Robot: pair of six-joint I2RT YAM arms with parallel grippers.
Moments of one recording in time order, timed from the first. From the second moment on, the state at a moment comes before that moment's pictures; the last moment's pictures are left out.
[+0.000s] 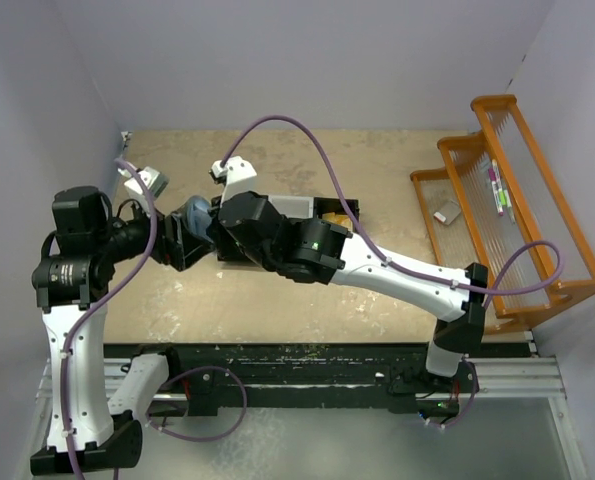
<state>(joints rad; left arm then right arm) 0.10 0.87 1.31 -1.03 0.83 0.09 1.27 1.75 1.92 -0.59 0.48 0.53</state>
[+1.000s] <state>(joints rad) 0.10 0.84 1.43 -1.13 0.63 0.09 1.26 1.62 1.76 -0.52 0.38 0.55</state>
